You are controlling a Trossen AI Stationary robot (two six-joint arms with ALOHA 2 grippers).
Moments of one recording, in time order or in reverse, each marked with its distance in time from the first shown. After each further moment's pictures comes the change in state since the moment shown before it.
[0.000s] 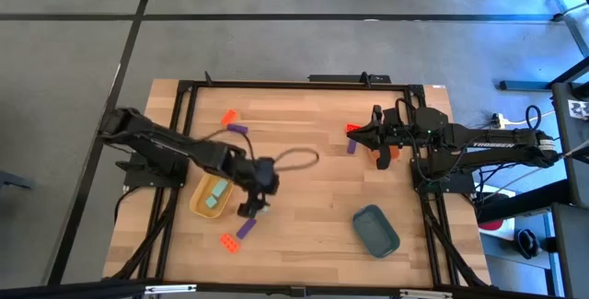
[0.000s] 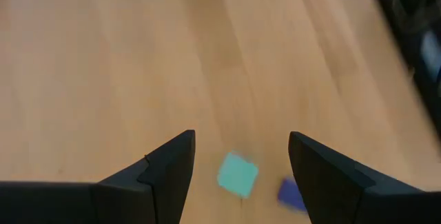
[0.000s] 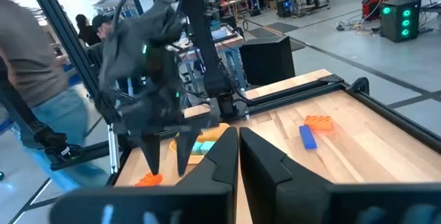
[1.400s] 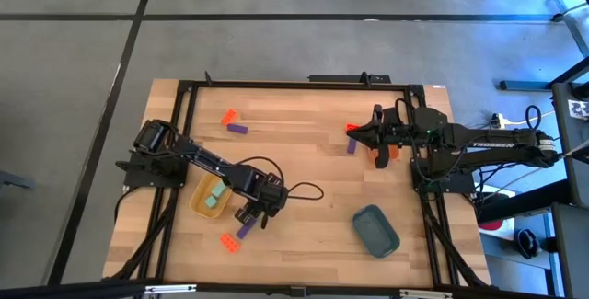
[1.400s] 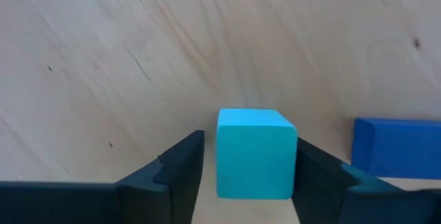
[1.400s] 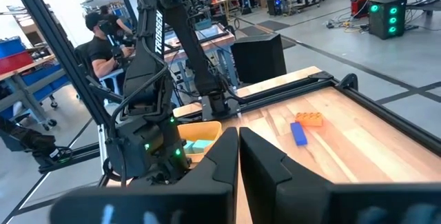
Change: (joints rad) left arm -0.032 0.326 -0.002 -0.026 -0.036 0.340; right arm 0.000 0.000 0.000 -0.014 0.032 0.004
